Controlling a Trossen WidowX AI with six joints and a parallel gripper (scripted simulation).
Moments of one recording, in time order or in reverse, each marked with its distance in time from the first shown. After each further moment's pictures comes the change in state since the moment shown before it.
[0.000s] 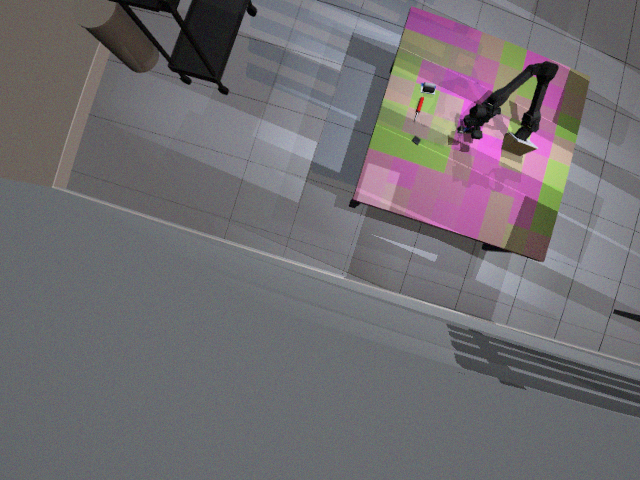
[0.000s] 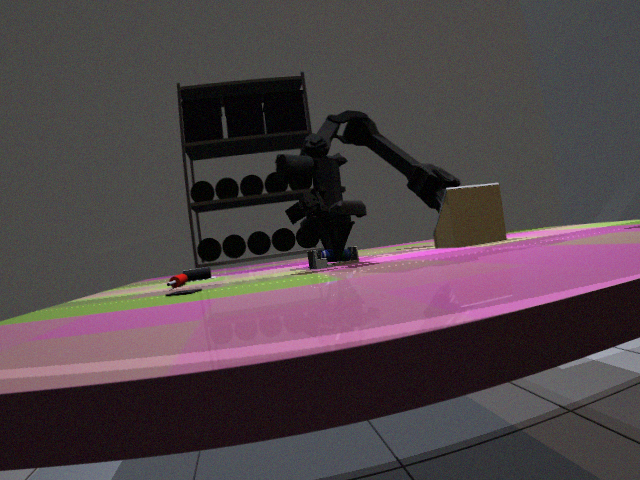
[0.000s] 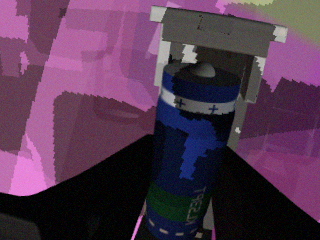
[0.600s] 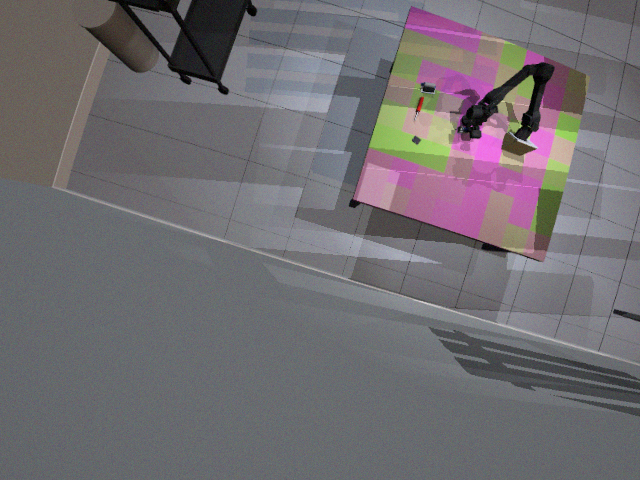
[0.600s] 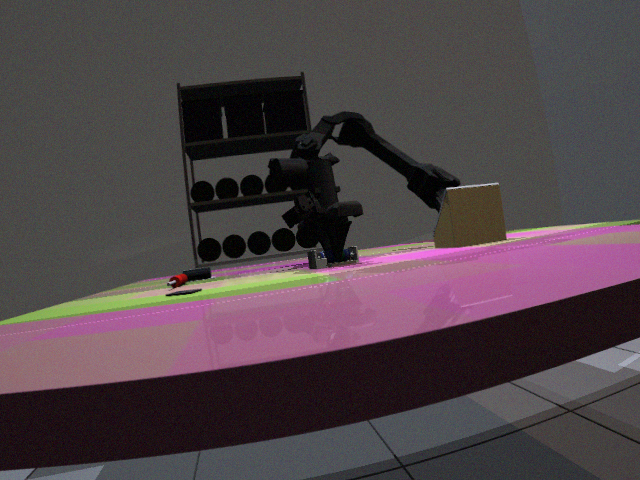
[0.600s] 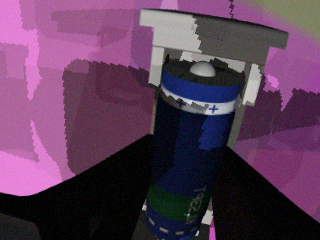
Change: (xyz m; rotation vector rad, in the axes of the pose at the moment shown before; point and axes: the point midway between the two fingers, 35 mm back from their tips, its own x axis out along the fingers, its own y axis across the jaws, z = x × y) arm 0.001 -0.002 0.002 0.005 0.084 0.005
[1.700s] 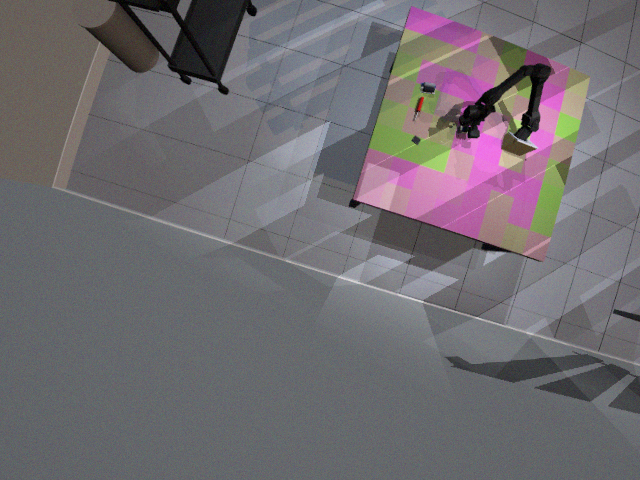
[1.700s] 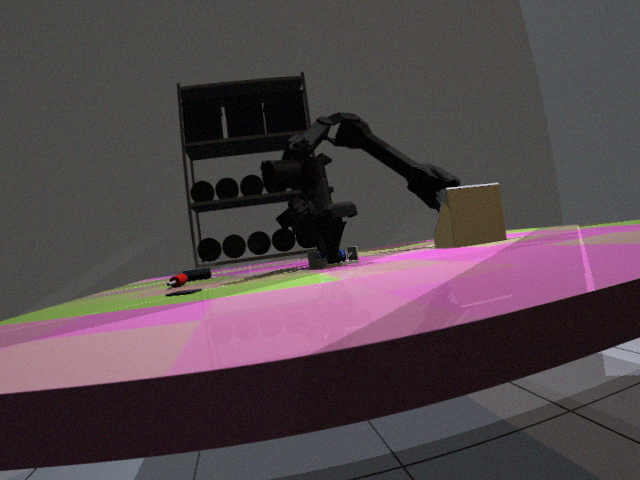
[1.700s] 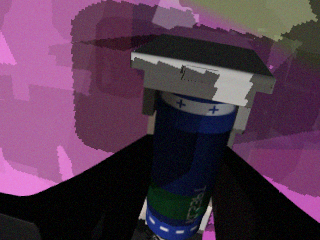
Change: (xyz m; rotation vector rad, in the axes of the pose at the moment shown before) arm 0.000 -0.001 0.011 -0.006 0.035 -0.001
